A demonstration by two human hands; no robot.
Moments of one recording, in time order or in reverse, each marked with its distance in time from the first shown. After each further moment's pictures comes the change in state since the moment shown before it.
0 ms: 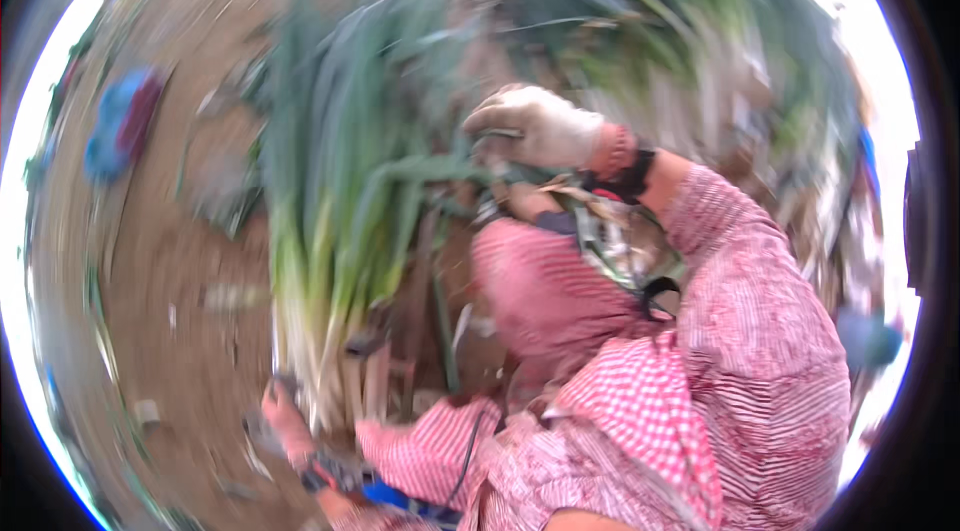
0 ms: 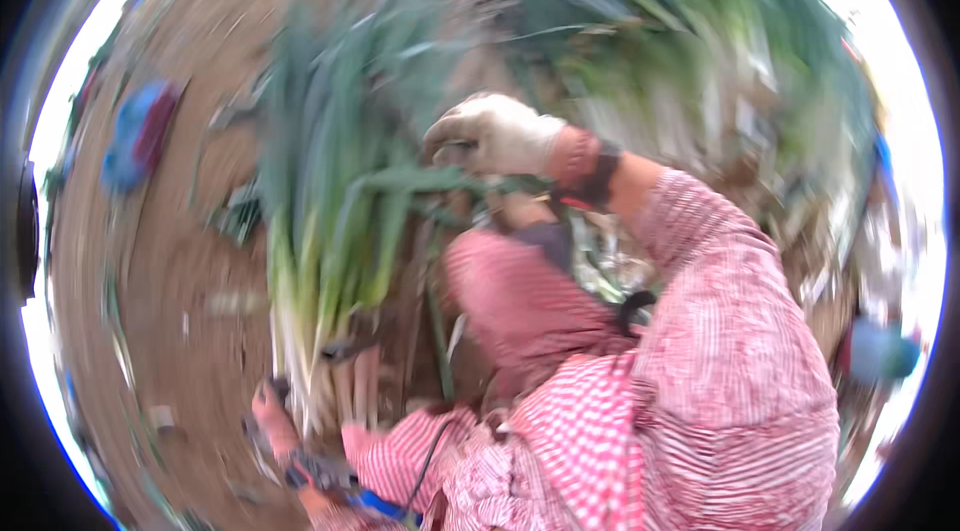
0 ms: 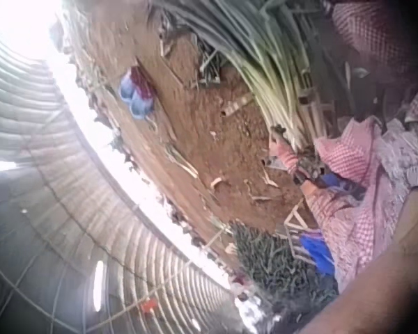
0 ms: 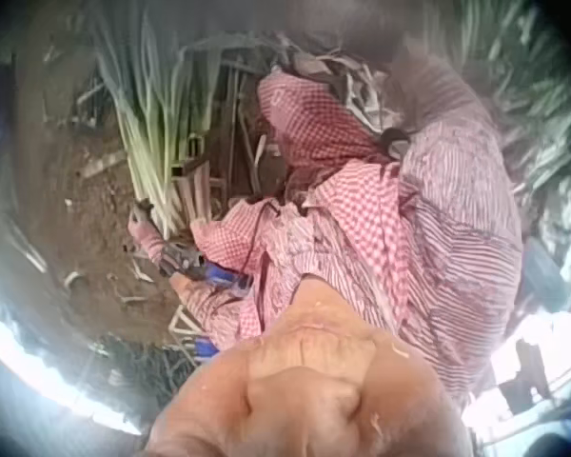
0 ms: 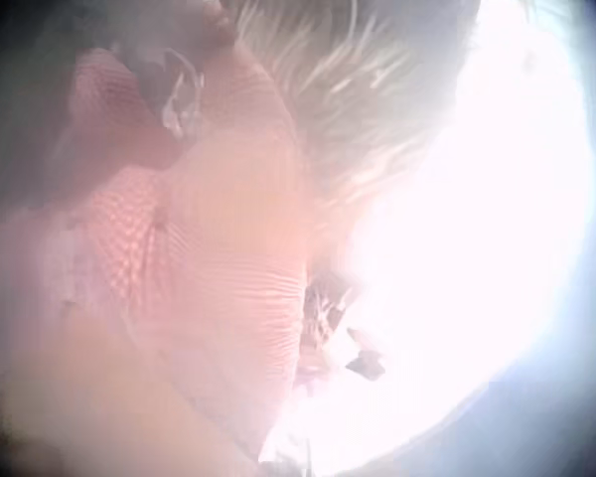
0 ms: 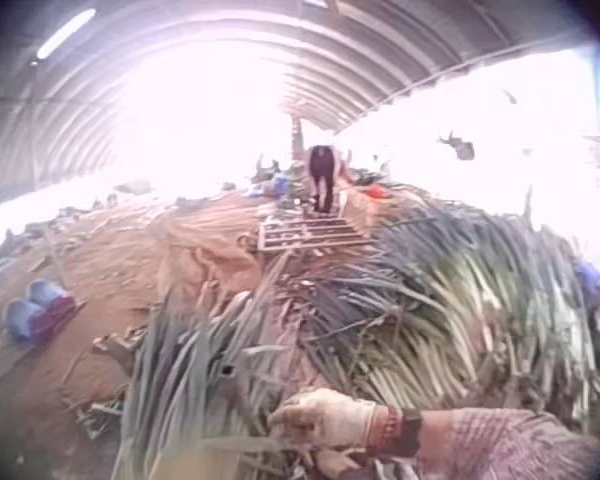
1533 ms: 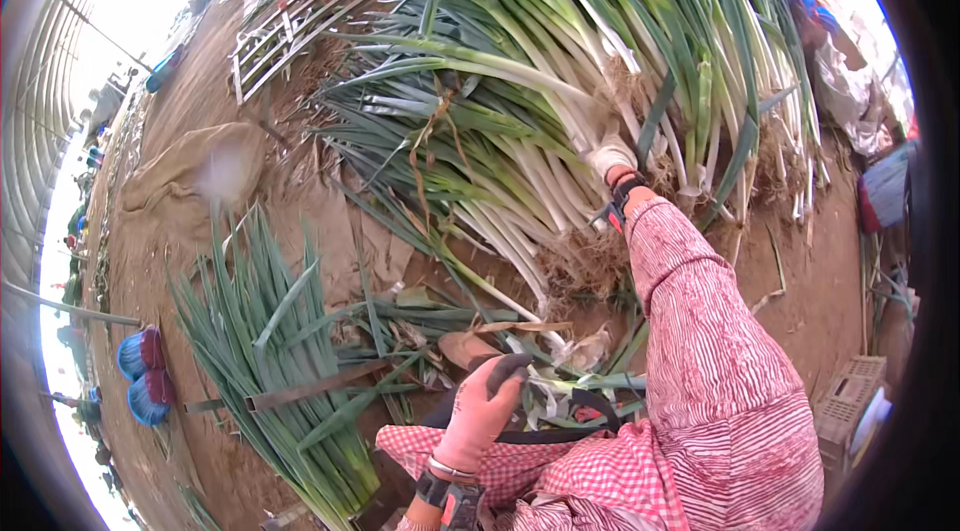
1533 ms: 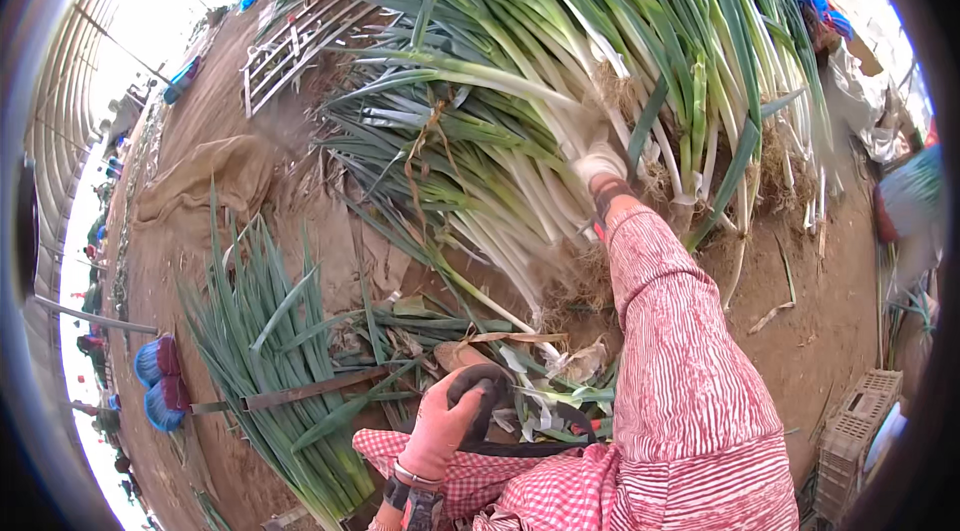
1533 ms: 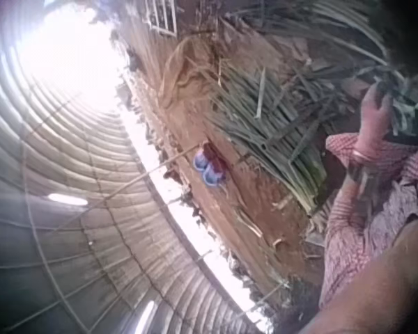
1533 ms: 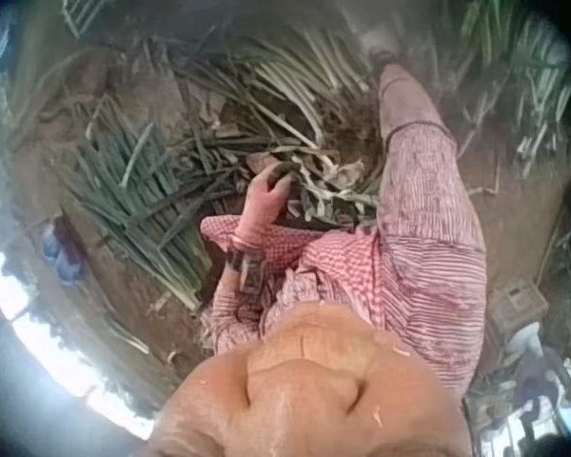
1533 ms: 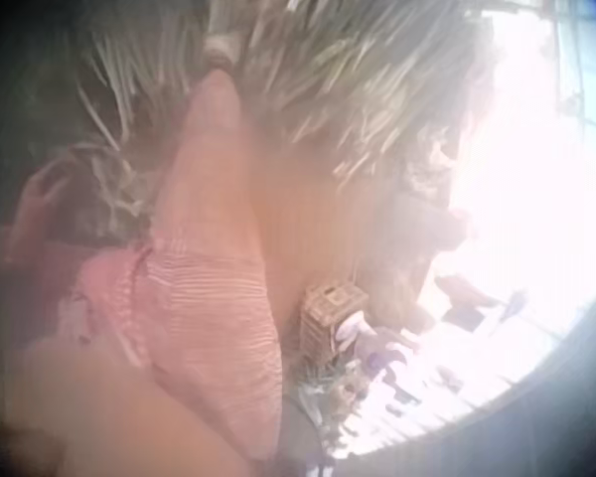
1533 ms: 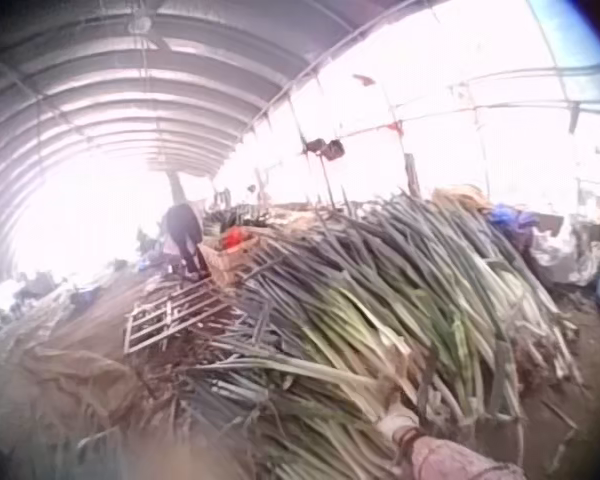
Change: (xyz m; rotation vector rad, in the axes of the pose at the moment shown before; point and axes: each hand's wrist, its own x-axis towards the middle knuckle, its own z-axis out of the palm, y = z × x) left_hand -0.215 0.454 0.559 0.128 -1.291 0.256; right_hand -0.411 0.375 -0.243 -0.158 0.562 1.848
